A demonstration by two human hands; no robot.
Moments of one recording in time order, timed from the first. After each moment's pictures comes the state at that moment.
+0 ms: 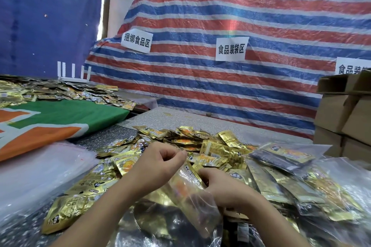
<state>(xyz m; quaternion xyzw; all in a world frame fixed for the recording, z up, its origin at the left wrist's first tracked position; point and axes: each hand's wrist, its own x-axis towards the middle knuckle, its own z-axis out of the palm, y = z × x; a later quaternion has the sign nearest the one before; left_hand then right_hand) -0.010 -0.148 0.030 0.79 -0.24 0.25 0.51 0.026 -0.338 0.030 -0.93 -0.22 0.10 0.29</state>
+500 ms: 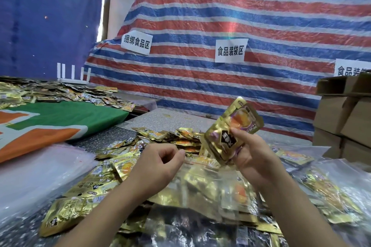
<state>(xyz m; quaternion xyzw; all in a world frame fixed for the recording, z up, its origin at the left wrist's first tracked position) -0.010 -0.153 0.028 0.78 -0.21 0.33 0.49 0.024 -0.369 0.088 -0.54 -0.16 0.04 0.83</state>
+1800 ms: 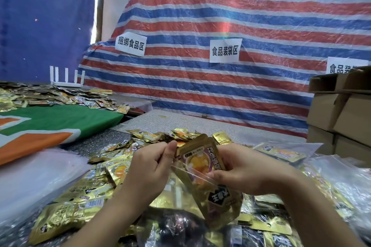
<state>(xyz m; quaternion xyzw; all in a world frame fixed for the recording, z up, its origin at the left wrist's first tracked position) -0.015 -0.163 0.029 0.74 -0.22 0.49 0.39 -0.018 -0.376 0.114 -0.91 -0.34 0.04 0.23</state>
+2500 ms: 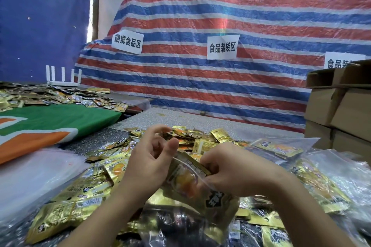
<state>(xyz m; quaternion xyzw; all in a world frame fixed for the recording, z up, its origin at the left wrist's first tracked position) -0.025 -0.168 0.034 0.70 -0.18 0.32 0.61 -0.024 -0.365 0.108 -0.93 -0.35 0.00 0.13</state>
